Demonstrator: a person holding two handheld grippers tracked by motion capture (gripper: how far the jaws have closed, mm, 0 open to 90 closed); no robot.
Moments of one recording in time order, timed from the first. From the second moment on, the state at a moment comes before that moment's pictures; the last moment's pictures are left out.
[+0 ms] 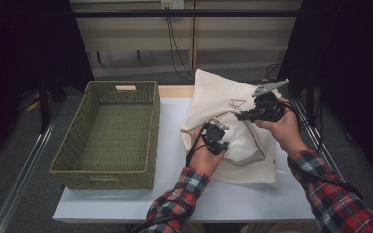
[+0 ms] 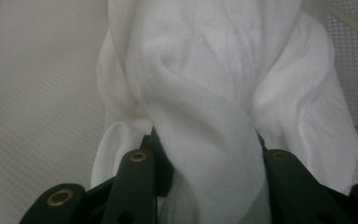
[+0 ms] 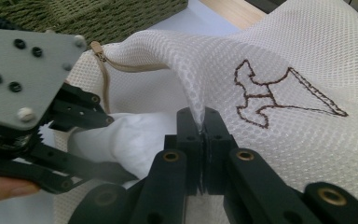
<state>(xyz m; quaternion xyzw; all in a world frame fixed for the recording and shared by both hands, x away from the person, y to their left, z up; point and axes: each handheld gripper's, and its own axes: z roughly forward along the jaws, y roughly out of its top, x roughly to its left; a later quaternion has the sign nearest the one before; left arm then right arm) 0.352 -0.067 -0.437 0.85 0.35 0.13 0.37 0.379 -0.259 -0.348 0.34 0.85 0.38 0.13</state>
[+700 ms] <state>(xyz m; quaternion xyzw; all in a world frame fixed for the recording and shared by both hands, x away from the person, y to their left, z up) 0.386 -0.063 -0.447 0.82 0.39 0.17 0.38 0.378 -0.260 -0.349 0.33 0.85 0.39 0.12</state>
